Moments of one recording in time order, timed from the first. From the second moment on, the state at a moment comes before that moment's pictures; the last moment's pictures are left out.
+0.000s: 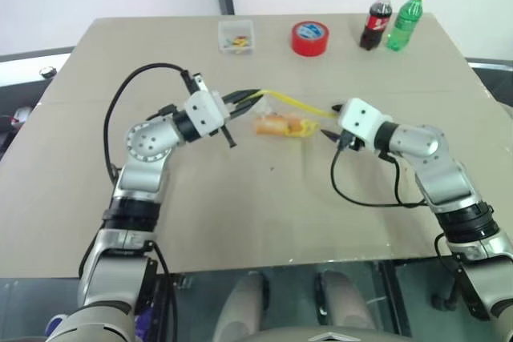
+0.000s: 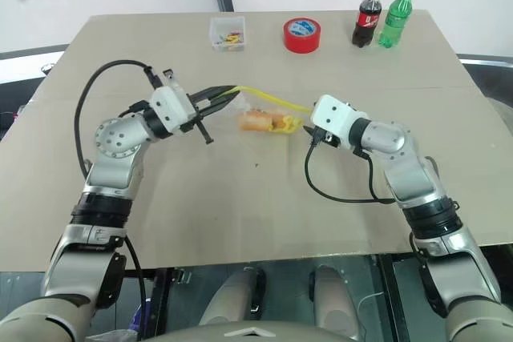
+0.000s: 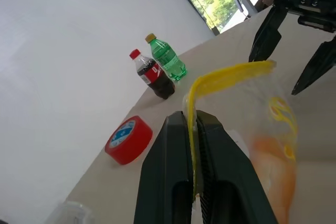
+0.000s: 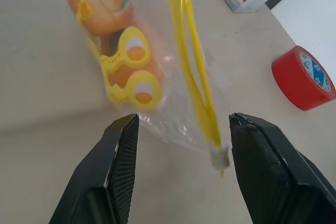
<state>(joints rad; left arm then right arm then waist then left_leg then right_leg) -0.58 0.57 -0.01 0.24 -0.14 -0.42 -0.88 -0.61 -0.53 0.24 -0.01 -0.11 0.25 0.73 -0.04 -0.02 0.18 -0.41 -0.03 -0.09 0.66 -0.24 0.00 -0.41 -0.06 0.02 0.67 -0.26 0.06</state>
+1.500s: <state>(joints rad) -0.95 0.49 -0.02 0.62 -0.09 -0.41 -0.82 -0.88 -0.61 0.19 0.22 -0.19 0.08 0.65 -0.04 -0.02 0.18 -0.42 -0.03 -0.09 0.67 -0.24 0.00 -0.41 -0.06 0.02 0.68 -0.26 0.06</state>
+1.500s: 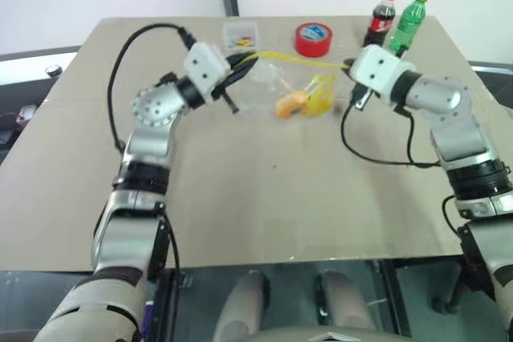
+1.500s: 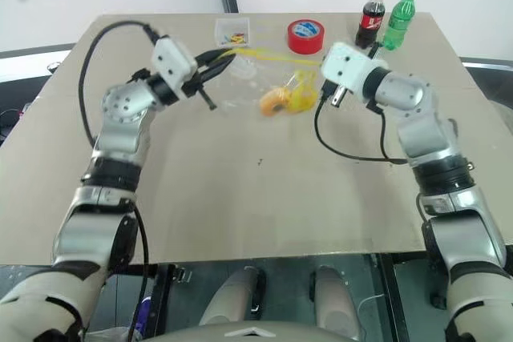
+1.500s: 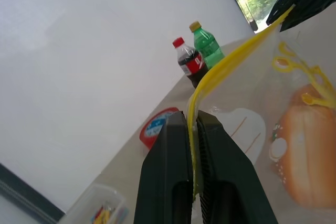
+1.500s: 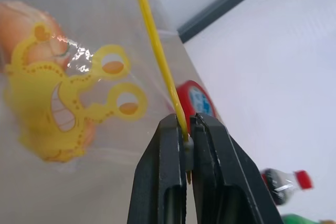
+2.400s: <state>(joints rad) -0.09 0.79 0.00 -0.14 -0.47 0.04 -1.04 0.09 -0.78 -0.16 -0.57 0.10 0.47 0.84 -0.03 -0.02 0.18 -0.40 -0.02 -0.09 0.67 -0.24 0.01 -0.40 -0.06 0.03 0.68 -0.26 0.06</state>
